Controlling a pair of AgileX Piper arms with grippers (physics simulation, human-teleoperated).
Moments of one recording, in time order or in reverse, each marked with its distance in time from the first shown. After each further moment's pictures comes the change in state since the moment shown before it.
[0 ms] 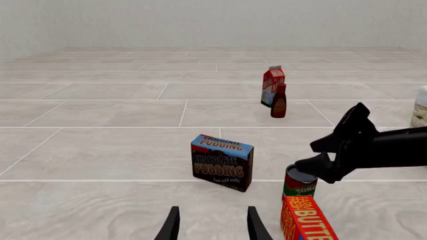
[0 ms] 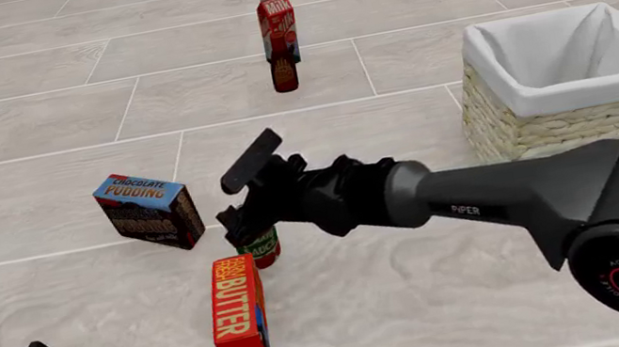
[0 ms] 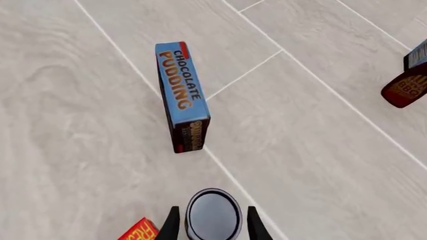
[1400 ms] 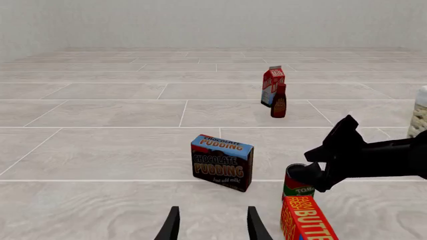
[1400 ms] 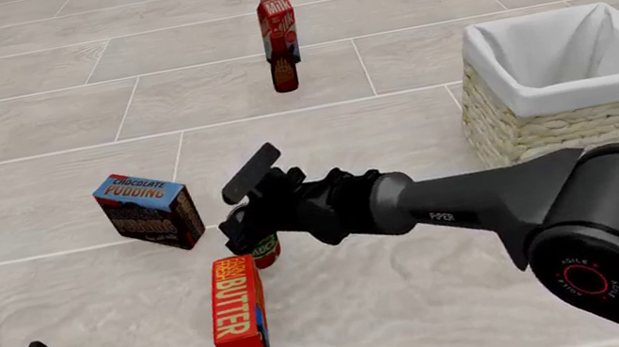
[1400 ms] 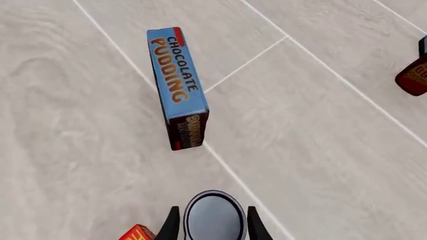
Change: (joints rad) left arm 0.000 0.000 0.000 0.000 0.000; right arm -0.005 0.083 -0.033 -0.021 0.022
